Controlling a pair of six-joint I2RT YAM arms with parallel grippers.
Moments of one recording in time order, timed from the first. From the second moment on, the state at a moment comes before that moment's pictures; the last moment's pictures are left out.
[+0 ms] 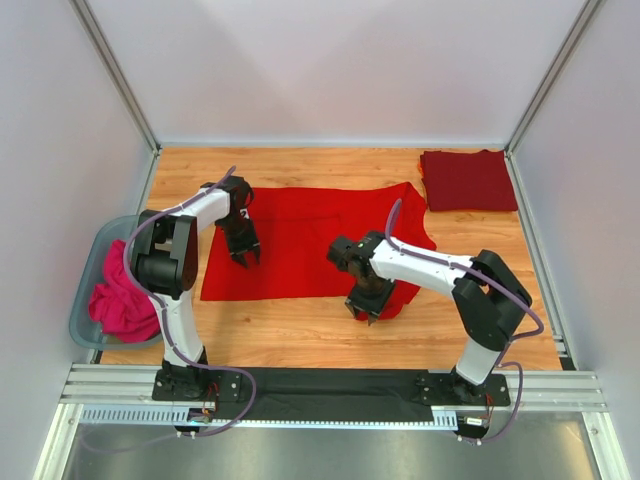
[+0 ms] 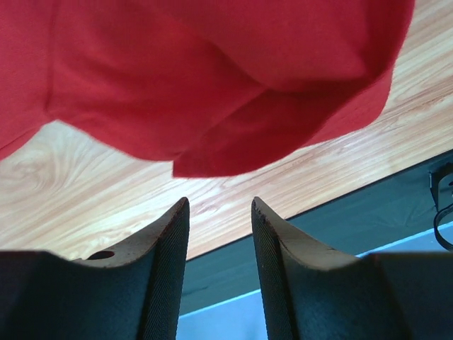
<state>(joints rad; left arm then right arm) -0.19 1.97 1.35 -0.90 0.12 -0.52 0.87 1.73 1.20 -1.13 0.08 1.41</state>
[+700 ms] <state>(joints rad) -0.19 1.97 1.35 -0.90 0.12 -0.52 0.88 1.78 1.15 -1.03 0.10 1.54</state>
